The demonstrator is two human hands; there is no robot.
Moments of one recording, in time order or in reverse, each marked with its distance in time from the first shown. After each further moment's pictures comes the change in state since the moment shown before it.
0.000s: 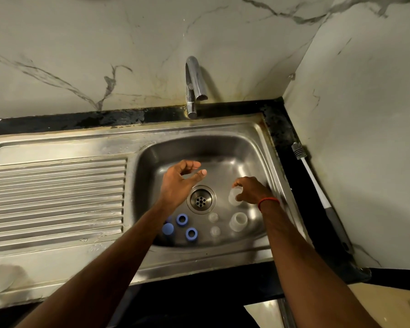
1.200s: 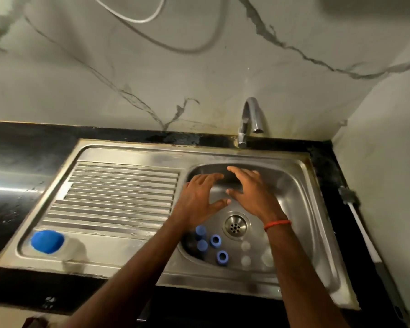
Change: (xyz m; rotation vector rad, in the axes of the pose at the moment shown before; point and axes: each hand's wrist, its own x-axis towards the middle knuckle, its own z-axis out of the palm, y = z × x) left_hand -0.039 0.019 -0.079 0.666 0.088 0.311; right_hand -0.081 -0.184 -0.046 0.034 0.329 -0.571
